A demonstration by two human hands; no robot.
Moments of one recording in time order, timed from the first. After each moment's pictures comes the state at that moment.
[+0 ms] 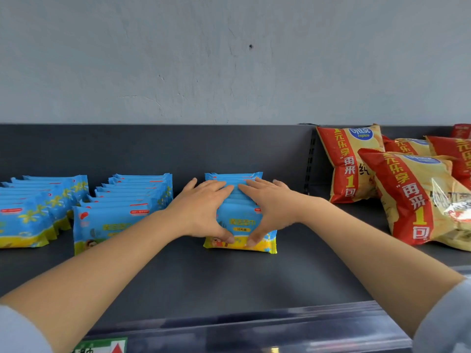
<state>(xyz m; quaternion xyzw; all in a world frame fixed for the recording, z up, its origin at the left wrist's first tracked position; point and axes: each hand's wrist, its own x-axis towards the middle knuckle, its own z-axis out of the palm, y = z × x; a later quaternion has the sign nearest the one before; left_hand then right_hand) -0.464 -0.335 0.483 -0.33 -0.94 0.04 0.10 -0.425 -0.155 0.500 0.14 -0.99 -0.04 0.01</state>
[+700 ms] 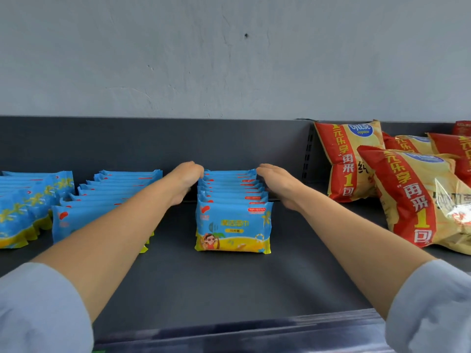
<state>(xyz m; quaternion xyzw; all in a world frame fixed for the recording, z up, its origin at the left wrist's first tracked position) -0.525 -0.319 0.495 -0.04 -0.80 -0.60 -0.07 -0.467 -0.132 0.494 -0.07 -0.84 0.53 0.07</state>
